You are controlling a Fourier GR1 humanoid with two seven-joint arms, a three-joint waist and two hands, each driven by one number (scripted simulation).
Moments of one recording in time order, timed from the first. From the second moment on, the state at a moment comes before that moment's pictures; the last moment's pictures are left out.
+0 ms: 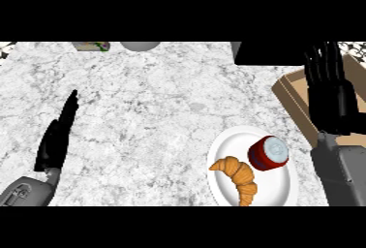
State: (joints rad) left arm -0.17 0.54 -0.34 -1.38 0.18 0.45 -0.01; right arm -0.36 -0.27 -0.03 -1.47 -0.38 -0.12 -0.22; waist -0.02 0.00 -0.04
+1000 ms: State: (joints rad) left arm -0.13 0.41 -0.21 -1.60 0.42 0.38 0.08; right arm -0.08 -0.77 -0.16 -1.25 -0.14 0.13 -0.35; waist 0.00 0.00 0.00
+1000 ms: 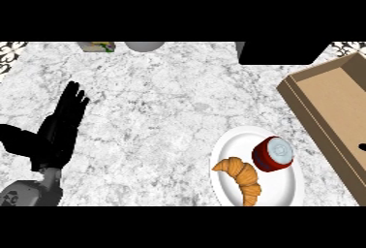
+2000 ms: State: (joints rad) left arm -0.13 0.37 -0.16 -1.63 0.37 0.35 0.14; right arm -0.11 -0.89 -0.05 -1.77 -0.27 0.48 0.31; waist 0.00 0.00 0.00
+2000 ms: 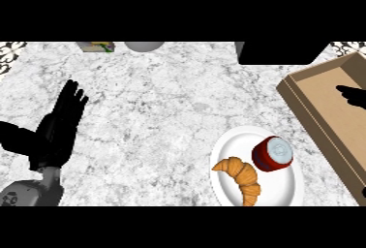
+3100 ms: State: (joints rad) left arm -0.08 0.27 -0.06 -1.68 0.27 0.23 0.18; right arm -0.11 -0.55 -0.02 -1.80 0.05 0.53 0.45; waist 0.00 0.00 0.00
